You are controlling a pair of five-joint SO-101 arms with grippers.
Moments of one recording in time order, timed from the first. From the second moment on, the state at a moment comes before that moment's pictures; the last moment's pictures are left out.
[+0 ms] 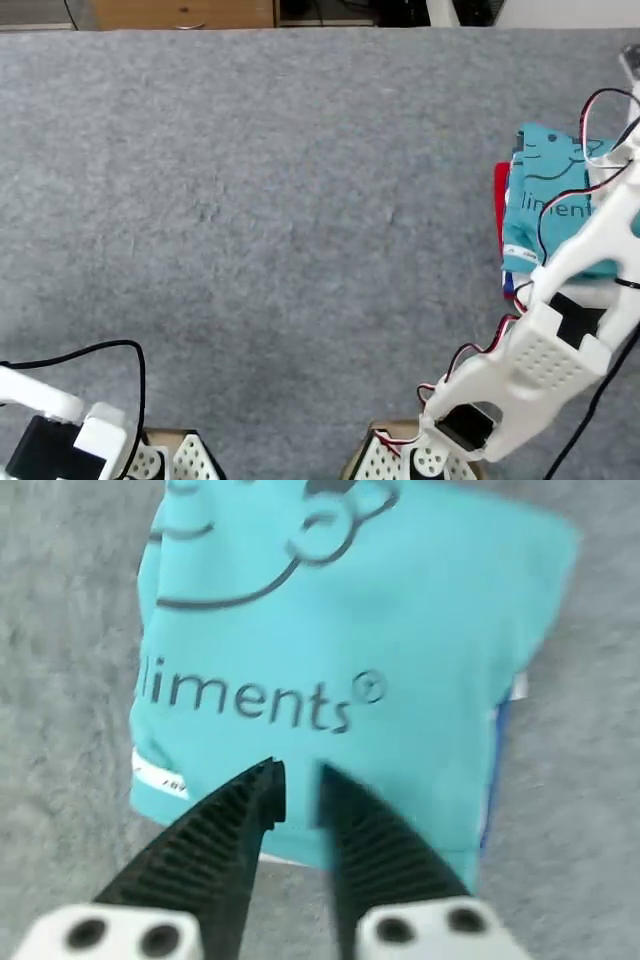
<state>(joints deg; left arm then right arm) -74.0 -20.7 27.0 60.4 -30.3 34.8 24.0 -46.5 101.5 29.8</state>
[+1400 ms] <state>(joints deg) -72.5 -20.7 27.0 60.4 -30.3 28.4 15.8 -16.4 90.1 38.1</state>
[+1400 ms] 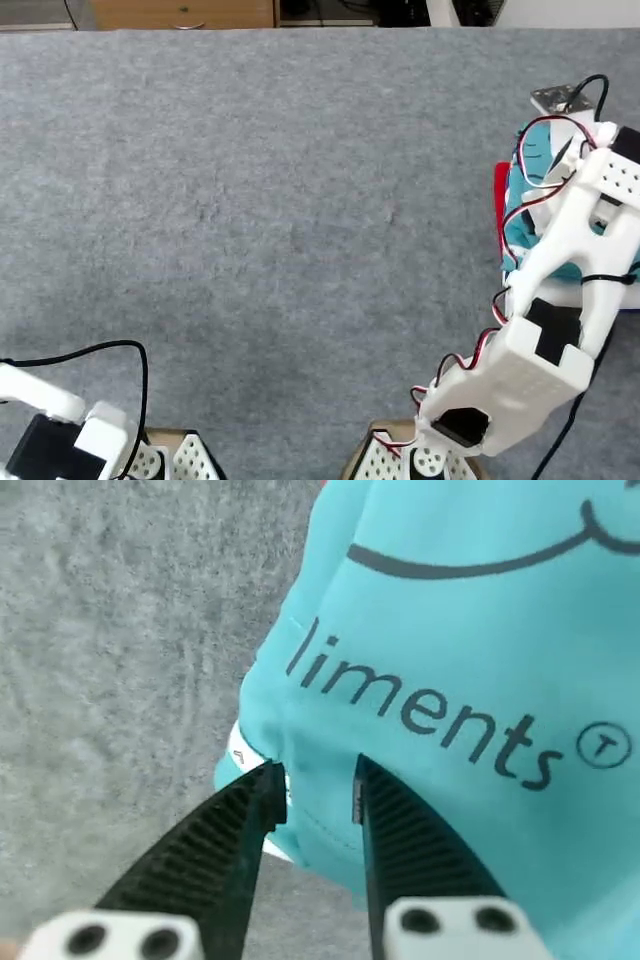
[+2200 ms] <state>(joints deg) -72.5 -20.7 27.0 62.3 -30.3 29.1 15.8 -13.8 91.6 46.3</state>
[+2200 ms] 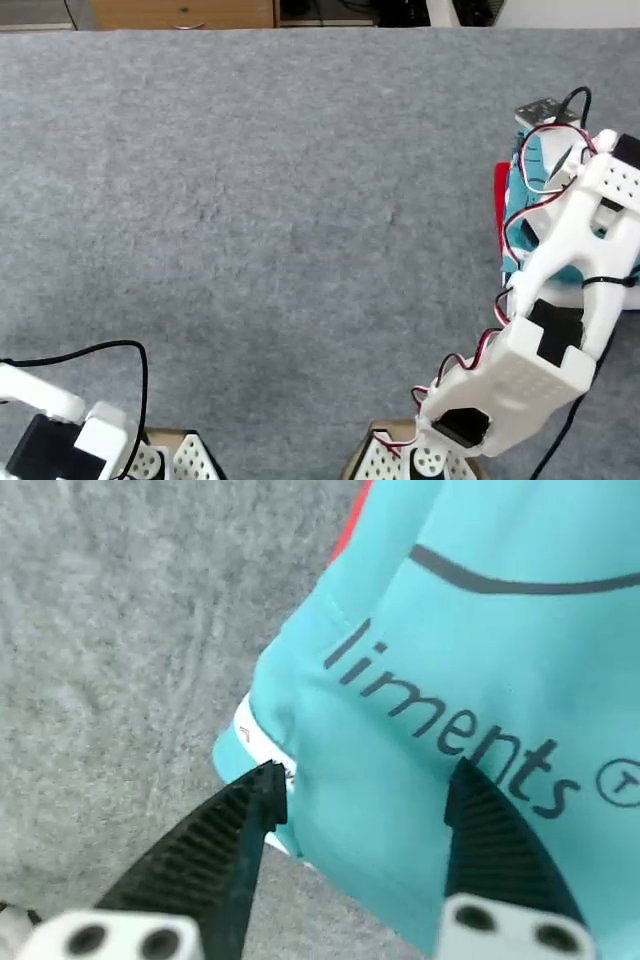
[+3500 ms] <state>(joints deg) -72.5 -20.7 27.0 62.3 -30.3 31.3 22.3 -28.8 101.1 46.3</state>
